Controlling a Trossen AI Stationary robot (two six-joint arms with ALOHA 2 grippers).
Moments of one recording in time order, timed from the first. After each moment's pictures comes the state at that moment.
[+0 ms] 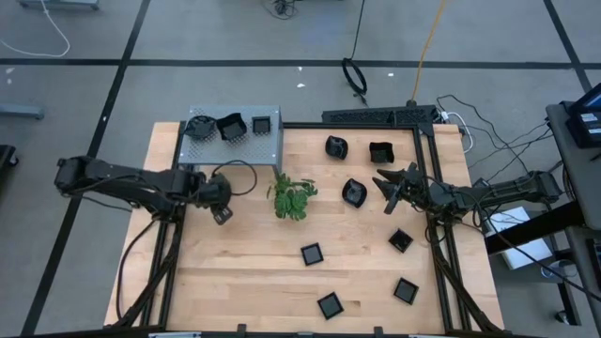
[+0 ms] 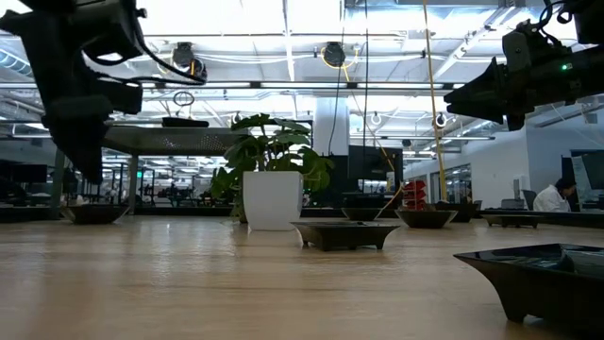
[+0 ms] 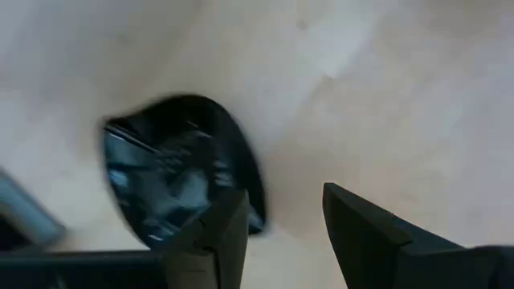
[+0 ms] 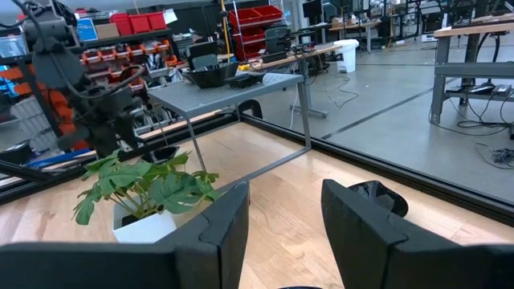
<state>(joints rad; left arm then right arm) -0.01 0.99 0.55 -0.87 -0.26 -0.66 0.14 0.41 0.08 0.27 0.68 0.25</state>
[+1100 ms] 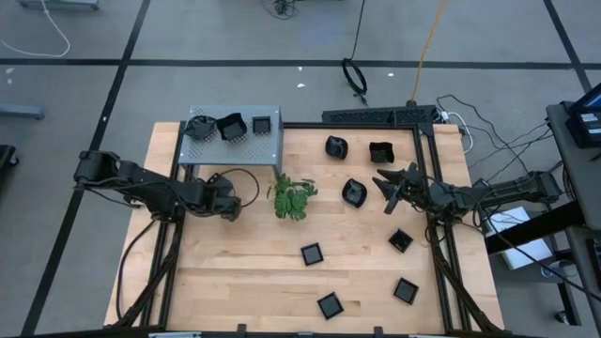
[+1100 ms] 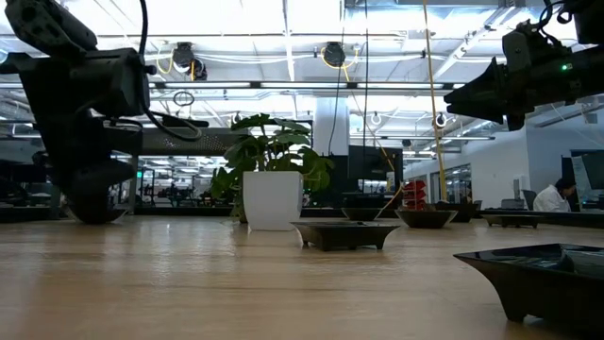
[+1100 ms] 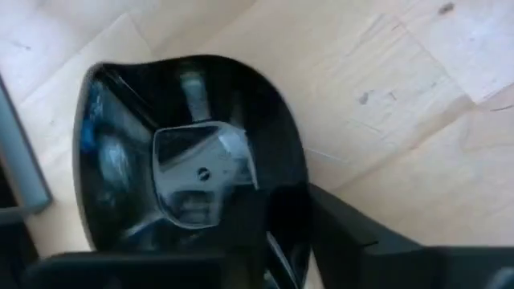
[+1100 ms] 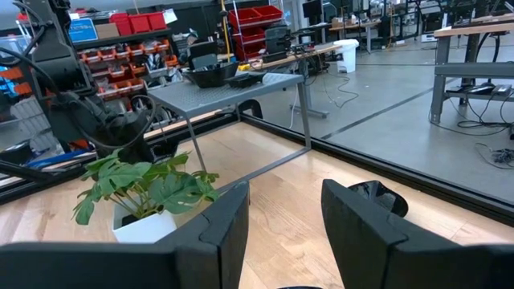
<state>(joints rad) -0.05 1.31 0.44 -0.64 -0.44 -0.99 0.14 0.41 0.08 0.27 0.68 0.25</state>
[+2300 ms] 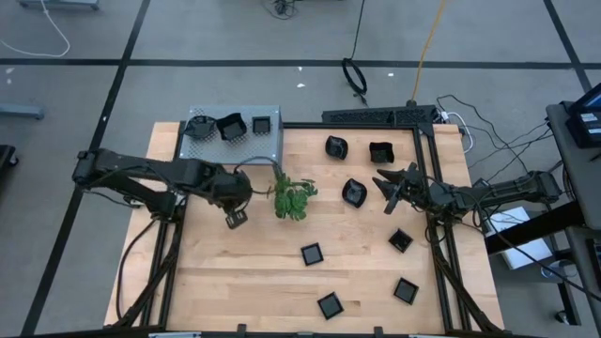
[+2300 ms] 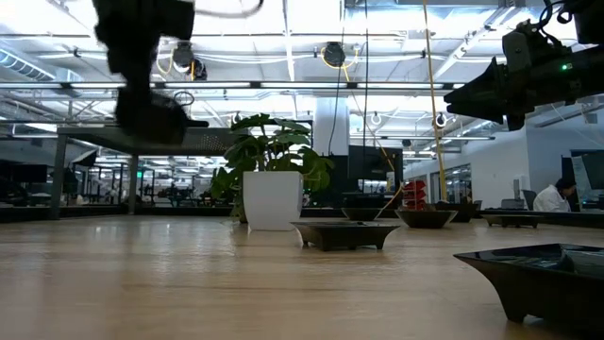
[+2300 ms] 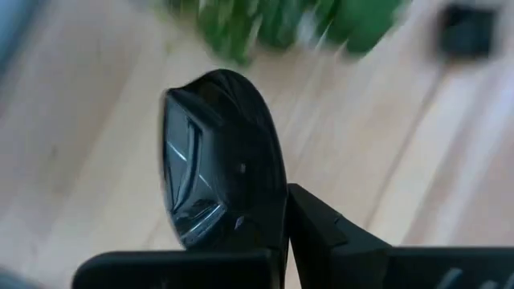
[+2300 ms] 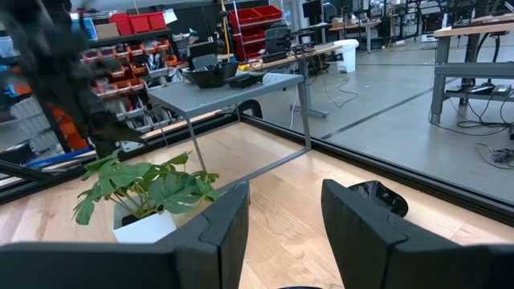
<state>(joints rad) -0.06 1.24 1.11 -1.08 -0.09 -0.53 0.14 0.41 0.08 0.27 0.68 0.25</state>
